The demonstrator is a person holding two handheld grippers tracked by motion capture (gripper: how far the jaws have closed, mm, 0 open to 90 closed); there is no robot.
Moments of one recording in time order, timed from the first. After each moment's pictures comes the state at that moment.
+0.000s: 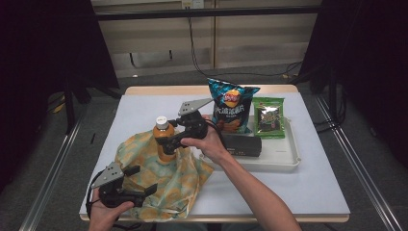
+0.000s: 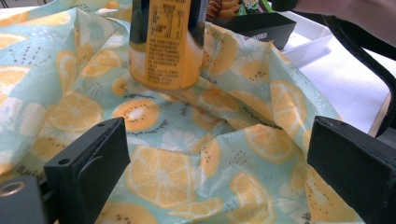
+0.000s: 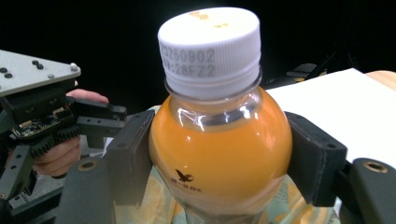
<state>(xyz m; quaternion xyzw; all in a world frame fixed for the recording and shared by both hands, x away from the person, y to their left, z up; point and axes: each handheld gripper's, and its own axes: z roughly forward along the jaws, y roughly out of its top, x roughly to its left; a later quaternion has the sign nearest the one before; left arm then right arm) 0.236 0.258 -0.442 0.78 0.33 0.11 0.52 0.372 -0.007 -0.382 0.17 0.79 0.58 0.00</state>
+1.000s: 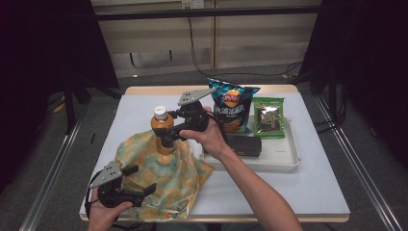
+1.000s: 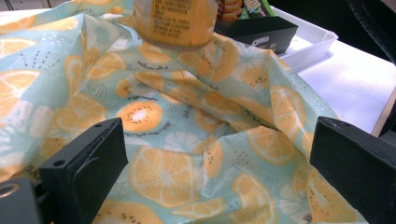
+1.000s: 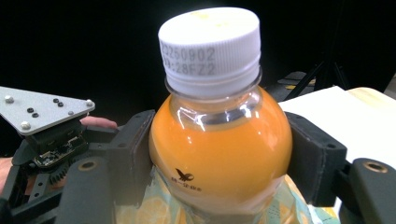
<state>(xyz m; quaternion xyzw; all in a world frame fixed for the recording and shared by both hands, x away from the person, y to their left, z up) 0.235 0.259 -0.441 0.77 0.34 0.12 0.52 0.368 -0.010 -0.345 0.18 0.79 0.59 0.02</state>
